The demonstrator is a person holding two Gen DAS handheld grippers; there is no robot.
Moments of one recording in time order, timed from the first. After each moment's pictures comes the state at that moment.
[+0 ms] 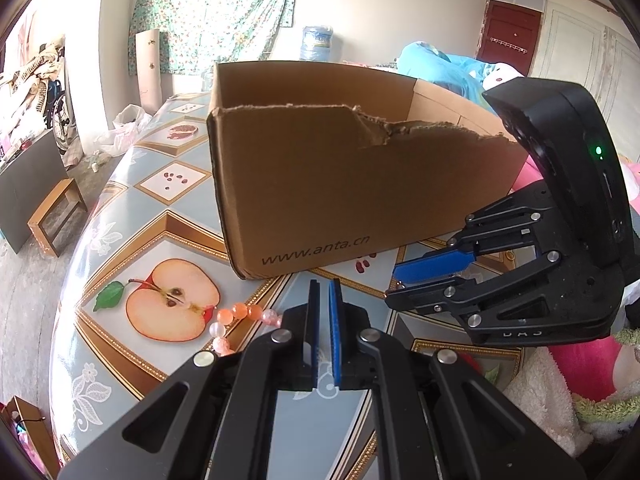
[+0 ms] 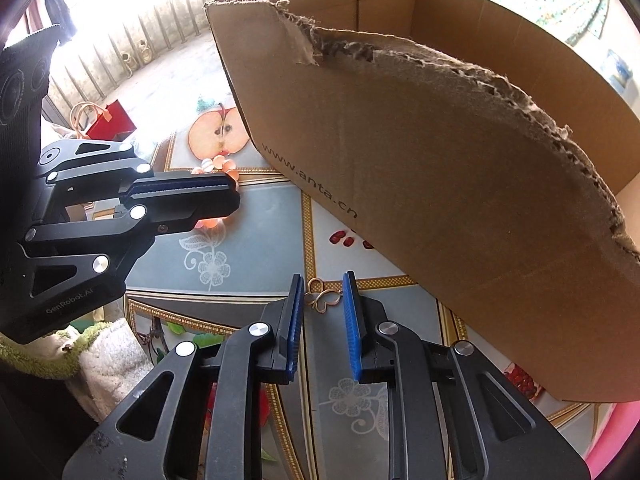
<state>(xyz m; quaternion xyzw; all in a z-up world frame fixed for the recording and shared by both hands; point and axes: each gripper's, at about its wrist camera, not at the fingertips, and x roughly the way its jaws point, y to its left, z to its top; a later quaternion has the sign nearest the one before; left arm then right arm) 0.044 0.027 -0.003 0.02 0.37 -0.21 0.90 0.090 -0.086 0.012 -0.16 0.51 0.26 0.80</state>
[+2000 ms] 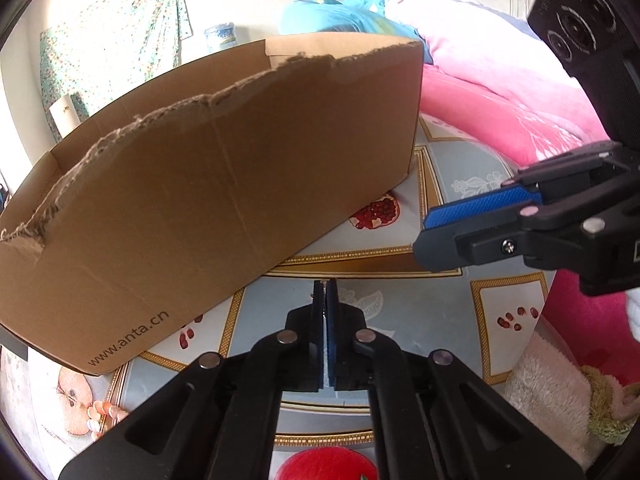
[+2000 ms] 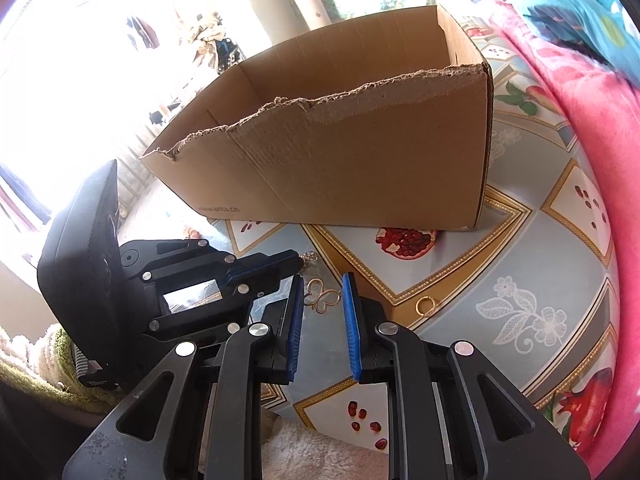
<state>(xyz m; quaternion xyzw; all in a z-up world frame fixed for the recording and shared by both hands) 0.055 -0.126 -0.021 0.17 0.37 -0.30 0.86 0.023 -0.242 0.036 0.11 0.45 0.16 0.87</state>
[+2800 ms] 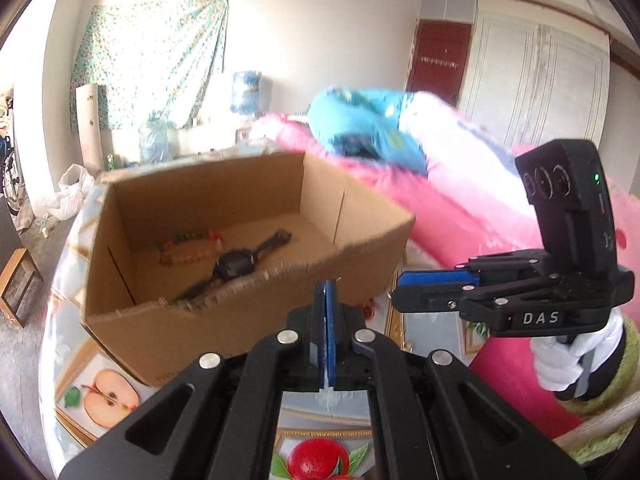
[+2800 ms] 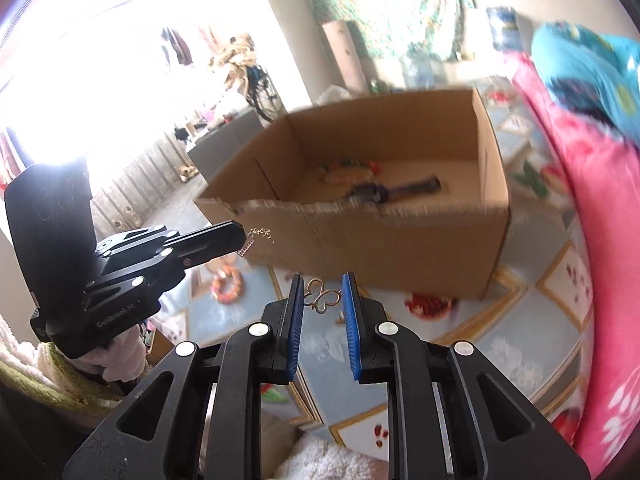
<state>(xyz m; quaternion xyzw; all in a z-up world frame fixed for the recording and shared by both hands) 0.038 -0.054 0.085 0.02 0.28 -0.32 0.90 0.016 -0.231 0.100 0.08 0.37 0.20 0.90</state>
